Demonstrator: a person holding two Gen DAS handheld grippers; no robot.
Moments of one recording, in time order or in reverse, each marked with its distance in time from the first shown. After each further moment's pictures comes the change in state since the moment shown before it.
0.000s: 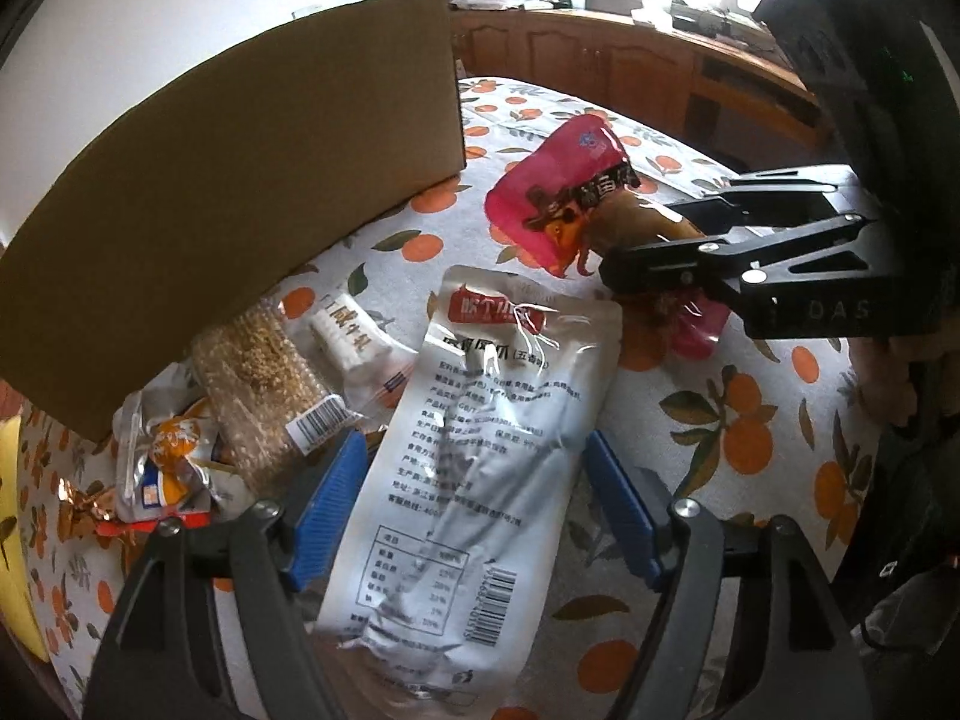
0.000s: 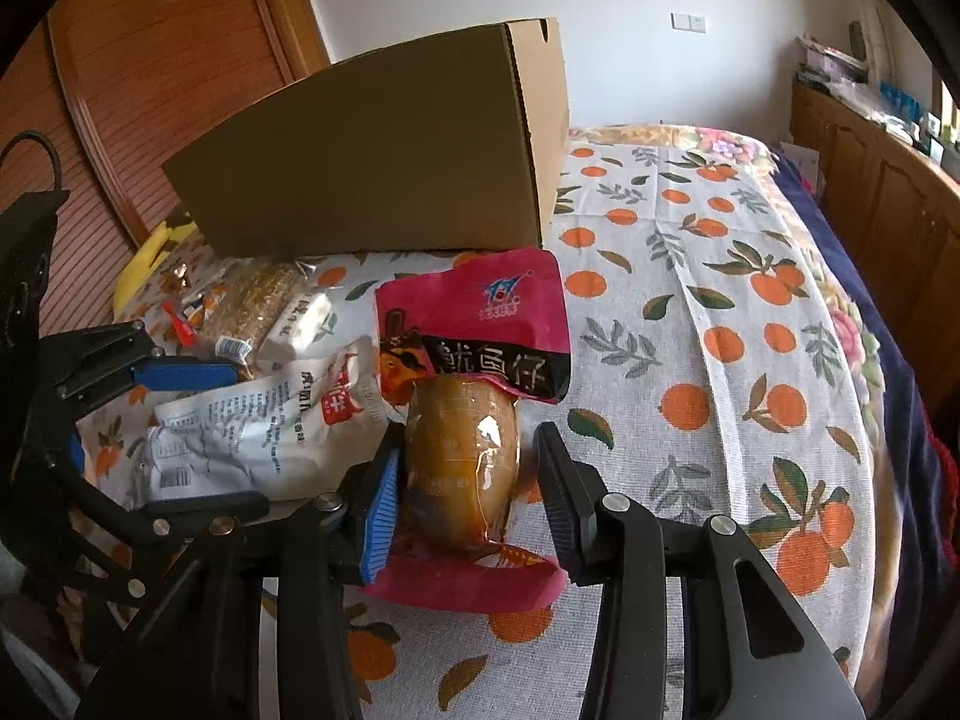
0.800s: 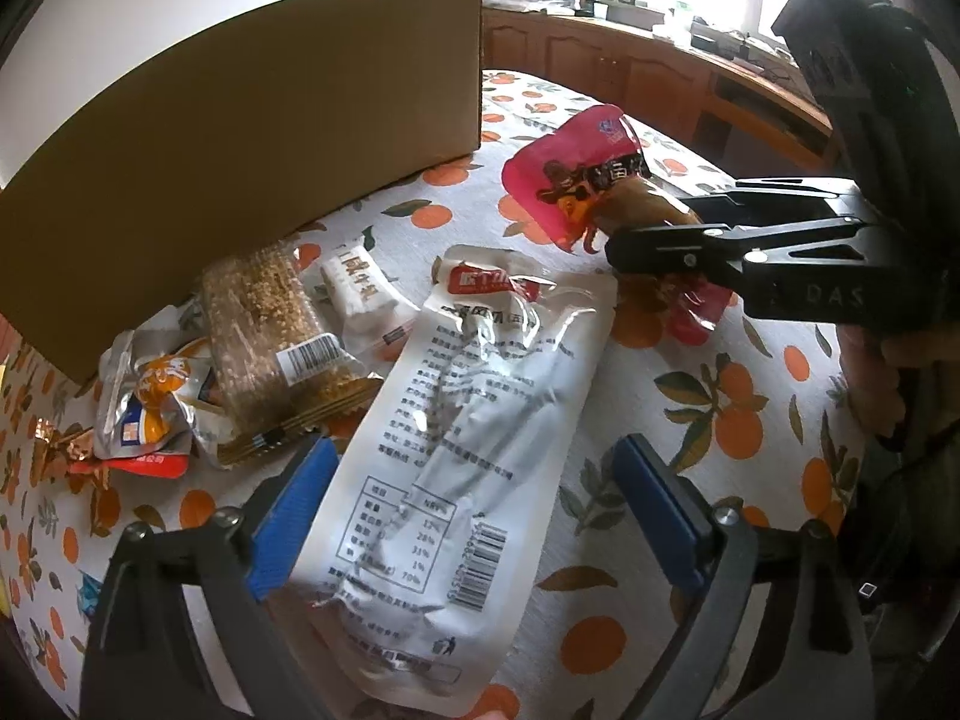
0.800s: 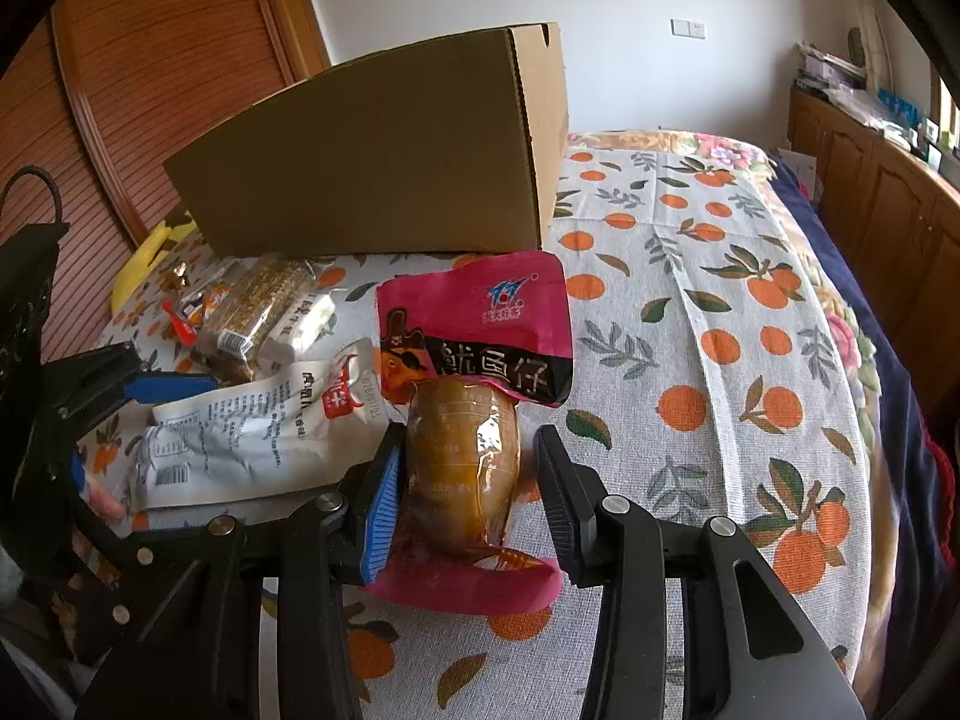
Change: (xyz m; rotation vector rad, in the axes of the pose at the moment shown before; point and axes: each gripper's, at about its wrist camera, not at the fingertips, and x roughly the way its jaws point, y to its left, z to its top) left arm -0.011 0.010 -0.026 -0.079 0.008 -0.030; right arm -0.001 0.001 -0.001 -0.006 -0.006 -0.008
